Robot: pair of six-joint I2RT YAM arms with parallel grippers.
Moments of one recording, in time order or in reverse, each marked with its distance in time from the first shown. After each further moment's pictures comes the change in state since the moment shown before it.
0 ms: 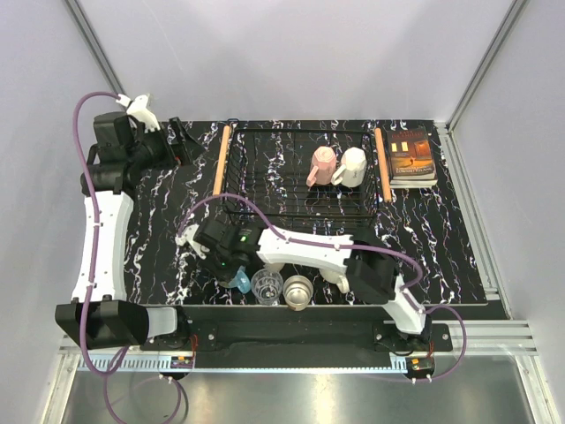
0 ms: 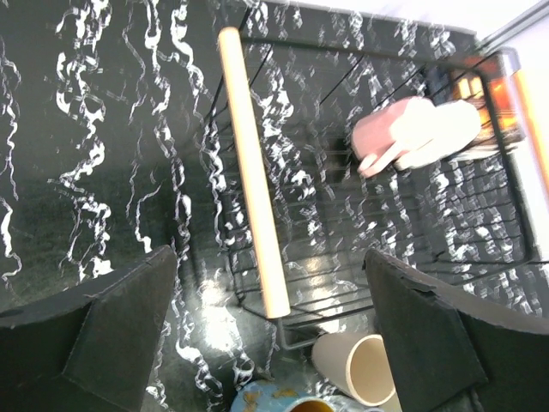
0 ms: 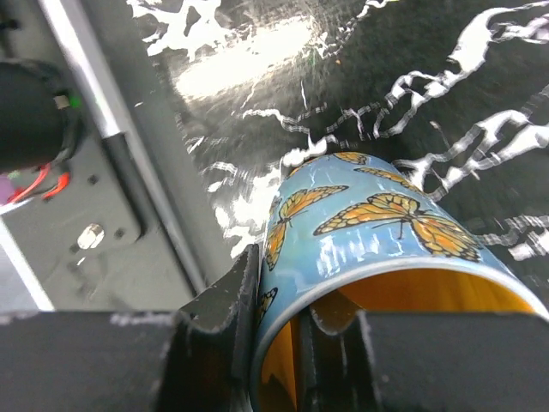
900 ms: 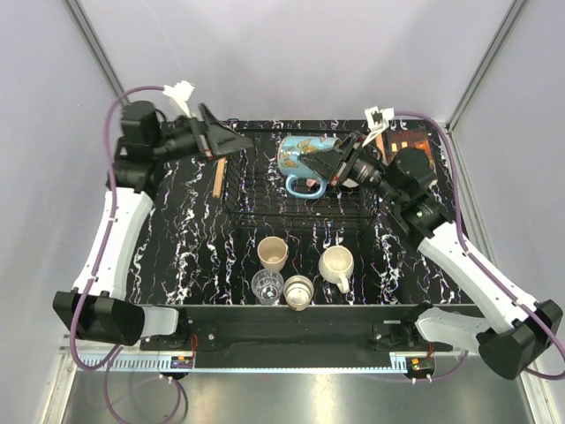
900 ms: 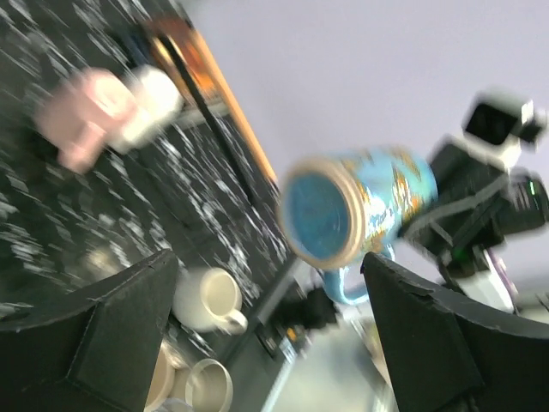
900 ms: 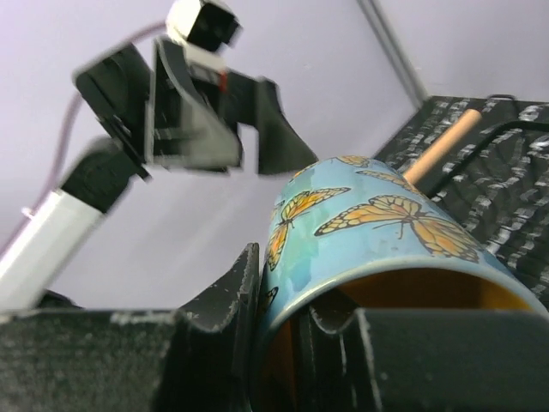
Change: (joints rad) left arm -0.158 0.027 0.012 0.325 0.460 -0.516; right arm -0.654 -1.039 -0.716 0.808 -0.253 0.597
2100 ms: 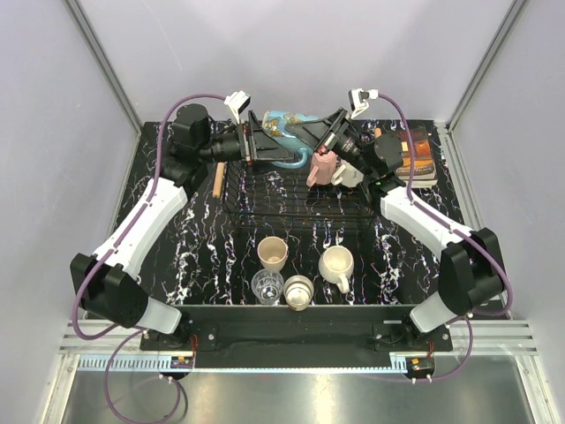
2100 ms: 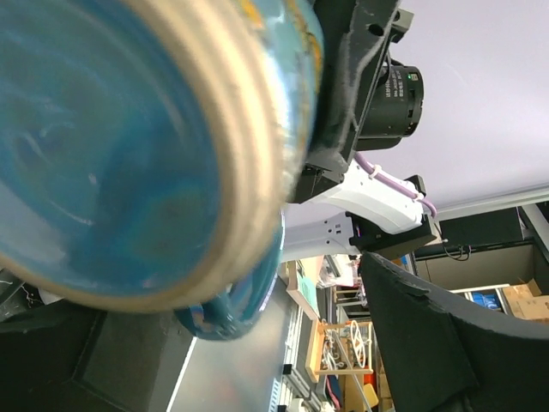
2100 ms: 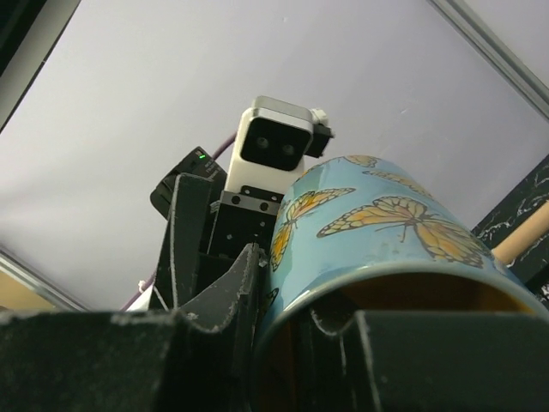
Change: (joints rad) left arm -0.306 0.132 -0.068 0.260 0.063 -0.271; right arm -0.126 0.430 0.016 0.739 -0.194 0.548
